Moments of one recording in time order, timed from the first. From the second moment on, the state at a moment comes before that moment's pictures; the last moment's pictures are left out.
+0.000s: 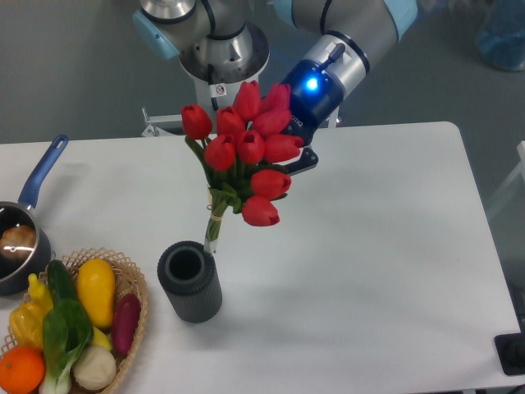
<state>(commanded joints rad) 2.74 -1.64 -1.76 -1.02 0.30 1.08</state>
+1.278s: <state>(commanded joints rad) 2.77 -1.69 -1.70 -1.01 0.58 1.21</state>
